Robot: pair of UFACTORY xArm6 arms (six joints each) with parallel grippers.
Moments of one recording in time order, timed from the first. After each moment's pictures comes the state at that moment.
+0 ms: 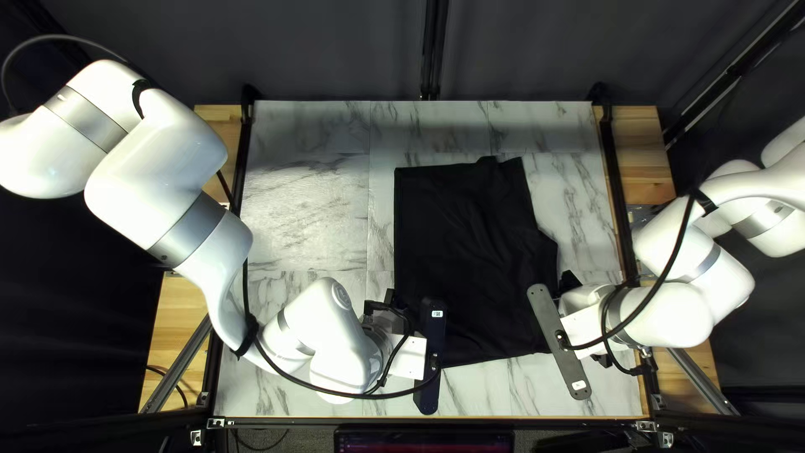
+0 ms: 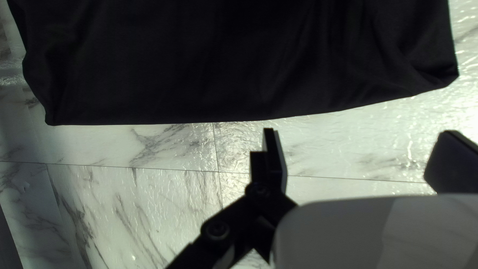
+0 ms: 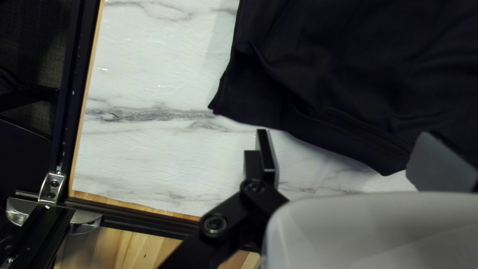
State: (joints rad) left arm -0.60 0.20 -1.11 0.50 0.93 -0.80; right arm 0.72 -0.35 -0.62 -0.21 0.97 0.43
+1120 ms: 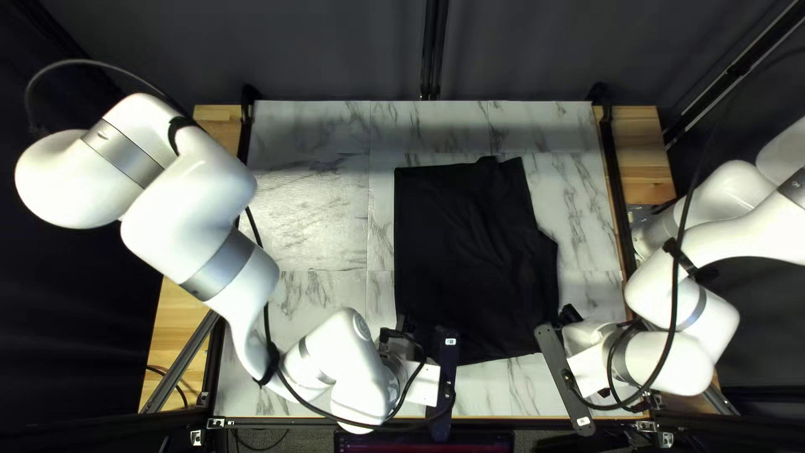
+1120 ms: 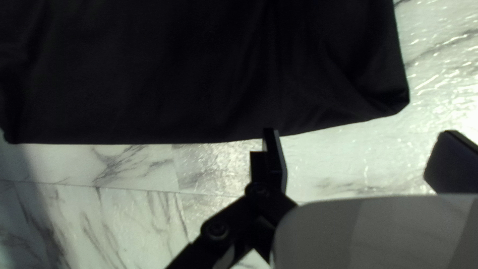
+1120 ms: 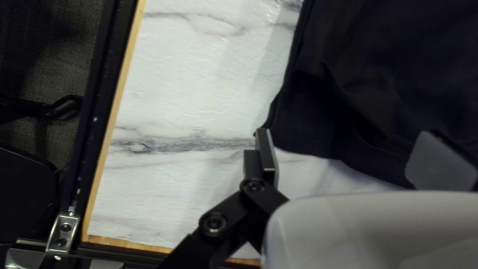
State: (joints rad) left arm -0.63 0.42 -1.30 0.46 0.92 -0.79; right arm 0.87 -0.15 -0.64 -0.34 0.82 0.66
